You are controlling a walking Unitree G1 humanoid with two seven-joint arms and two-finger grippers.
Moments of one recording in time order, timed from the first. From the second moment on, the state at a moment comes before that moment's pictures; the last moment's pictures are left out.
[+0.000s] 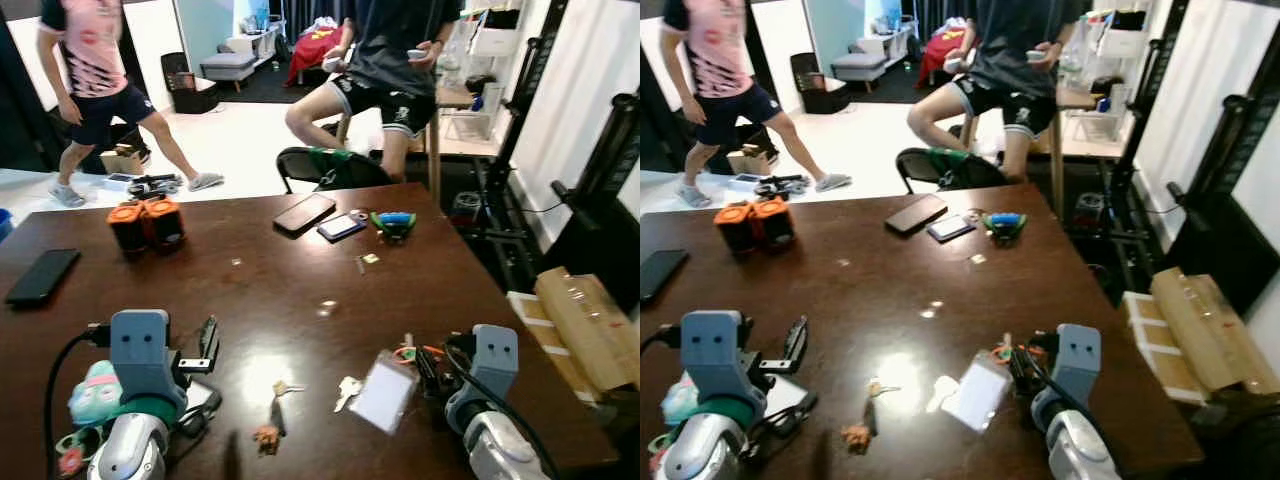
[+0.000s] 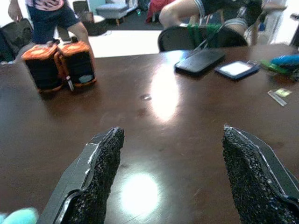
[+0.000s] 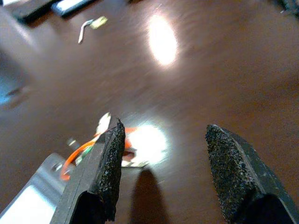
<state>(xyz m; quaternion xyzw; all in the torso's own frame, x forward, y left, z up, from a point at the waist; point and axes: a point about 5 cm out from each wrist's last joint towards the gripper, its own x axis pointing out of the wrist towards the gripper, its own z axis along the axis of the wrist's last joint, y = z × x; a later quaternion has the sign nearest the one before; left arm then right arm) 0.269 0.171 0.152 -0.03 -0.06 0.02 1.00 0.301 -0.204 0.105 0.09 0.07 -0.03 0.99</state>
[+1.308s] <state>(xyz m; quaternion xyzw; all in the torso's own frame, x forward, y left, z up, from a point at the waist) 0.265 0.170 0.165 -0.04 -0.09 0.00 1.00 0.298 -0.199 0.112 0.10 0.04 -0.03 0.99</state>
